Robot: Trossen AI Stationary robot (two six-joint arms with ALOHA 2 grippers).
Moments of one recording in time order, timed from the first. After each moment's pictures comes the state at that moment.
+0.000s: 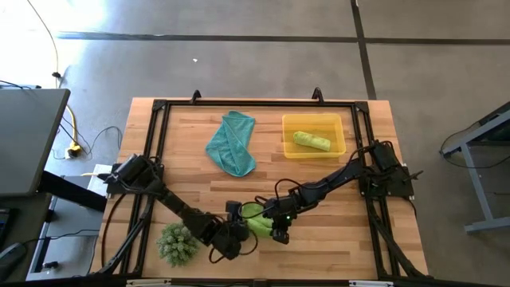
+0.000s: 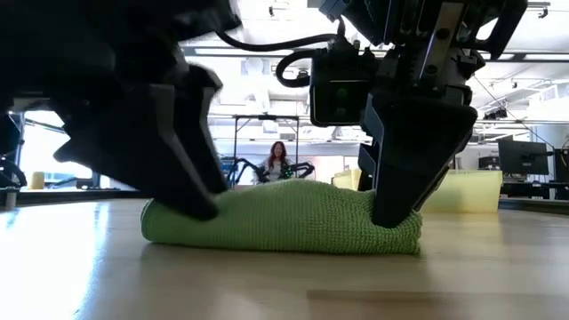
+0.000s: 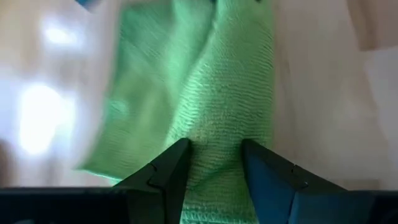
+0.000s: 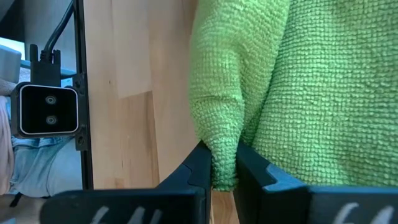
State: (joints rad) left arm -0.51 1.99 1.19 -0.34 -0.54 -0.35; right arm 0.34 1.96 1.06 -0.03 -0.34 0.65
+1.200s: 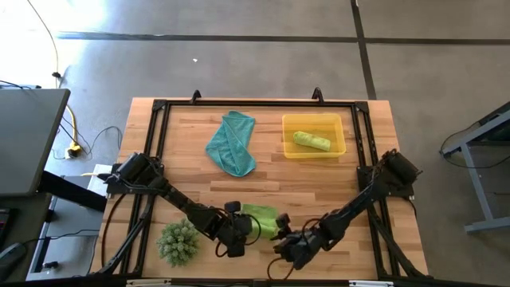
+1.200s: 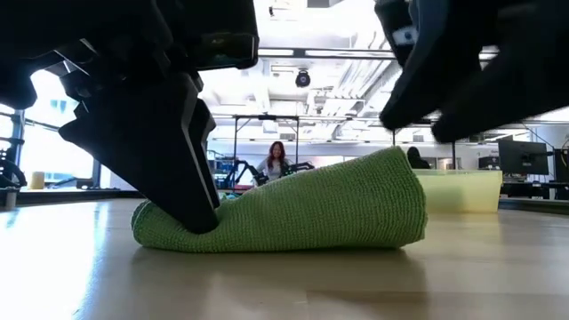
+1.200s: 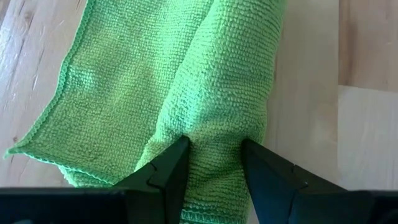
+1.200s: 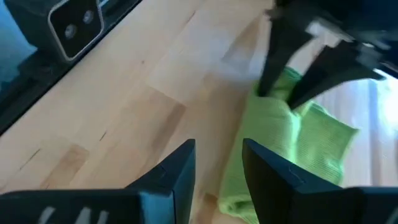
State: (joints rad) left arm -0.47 2.02 1.19 -0.34 -0.30 -0.64; right arm 0.69 1.90 1.10 -0.01 0.42 -0.05
